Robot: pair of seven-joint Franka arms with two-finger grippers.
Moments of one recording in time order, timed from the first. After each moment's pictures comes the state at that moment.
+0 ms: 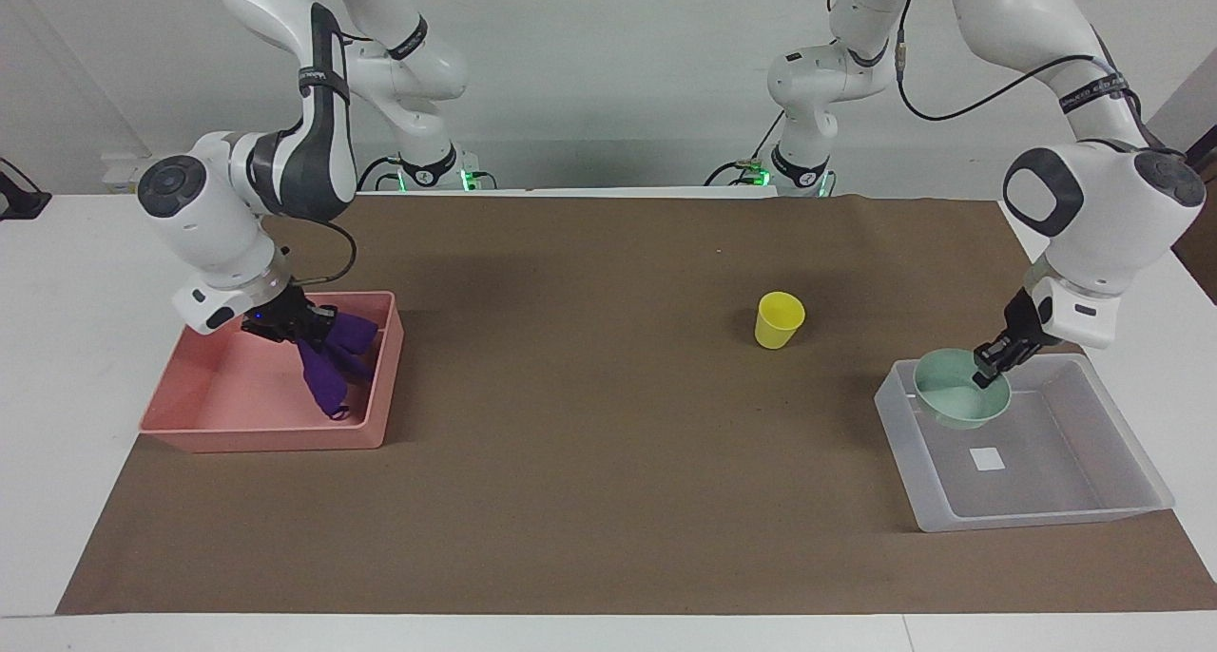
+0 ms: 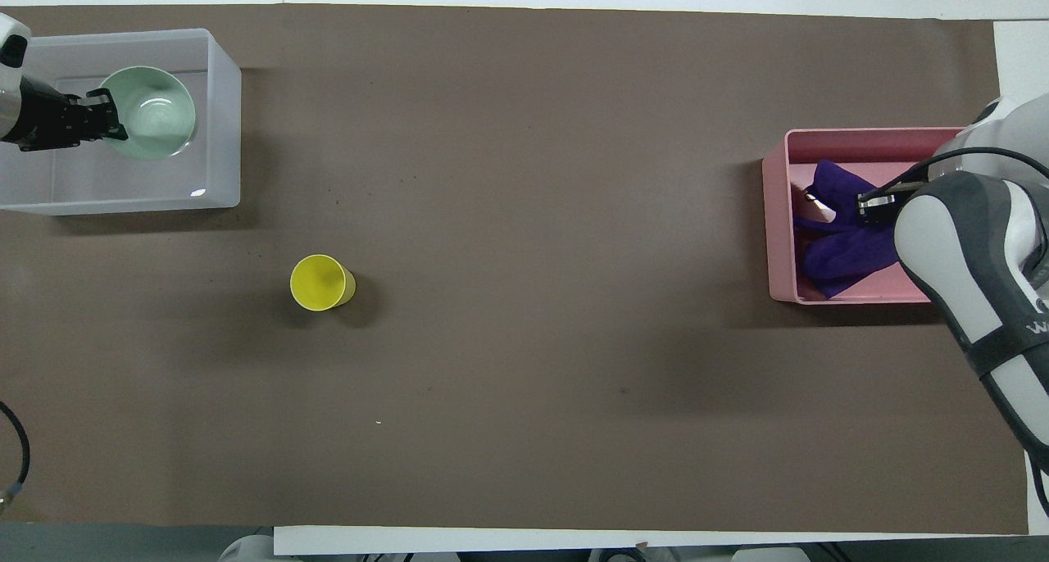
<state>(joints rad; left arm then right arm) 0.10 0.31 -0.06 -1.70 -0.08 2.17 -0.19 -0.12 0.11 -0.01 -2.00 0.00 2.07 -0.17</state>
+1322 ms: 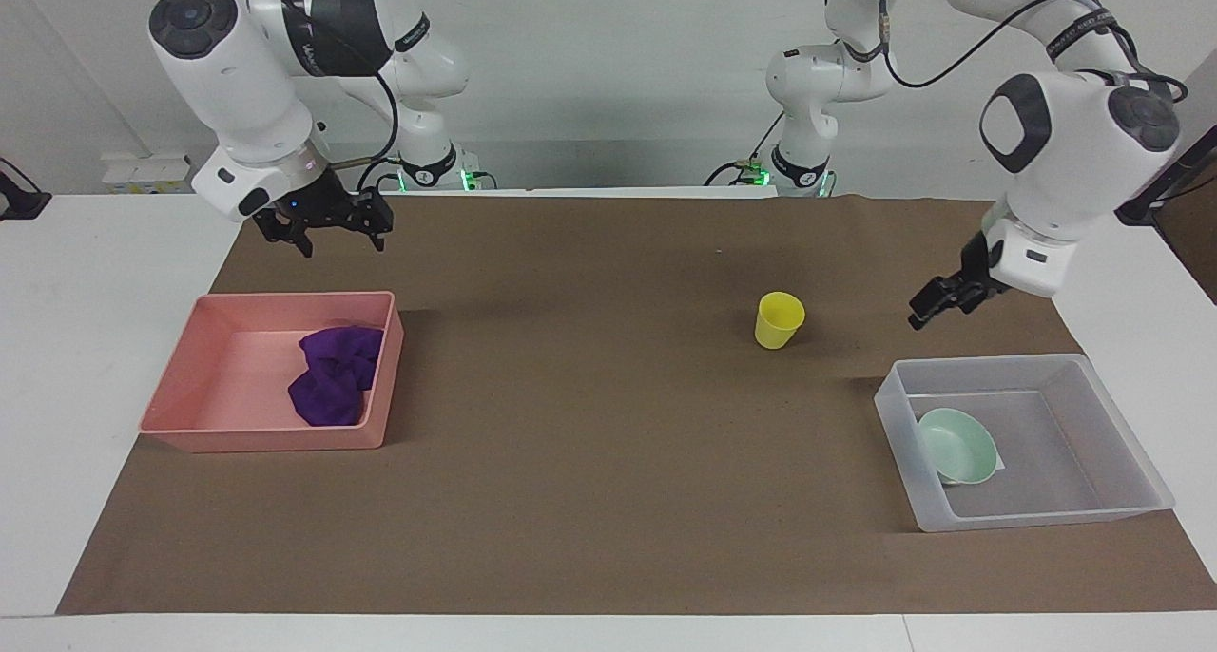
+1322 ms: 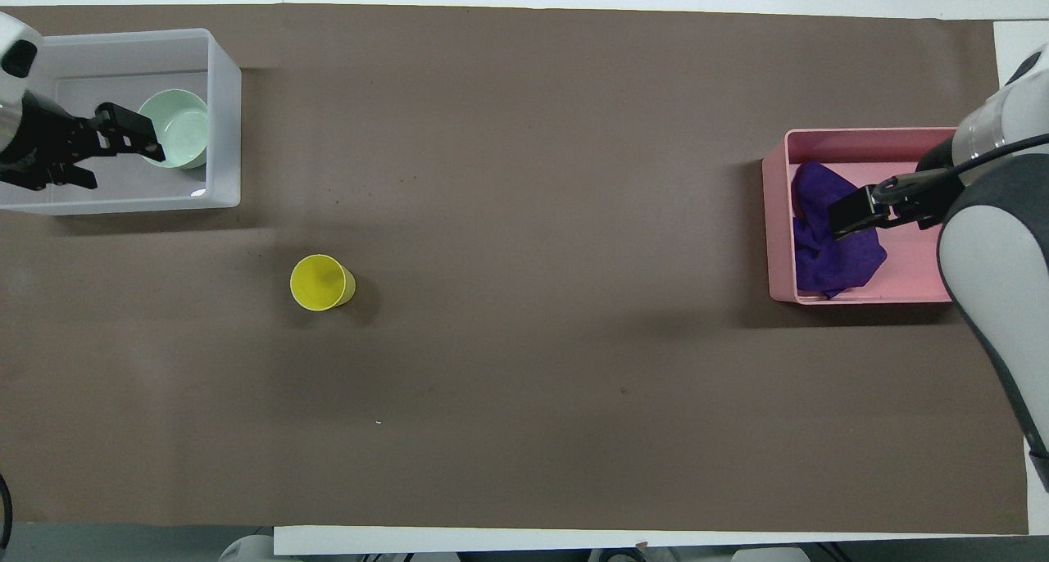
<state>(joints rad) -0.08 0.03 -0.05 -1.85 -0.04 1.81 -0.32 0.03 -0.05 0.02 -1.73 0.00 1.54 -0.03</state>
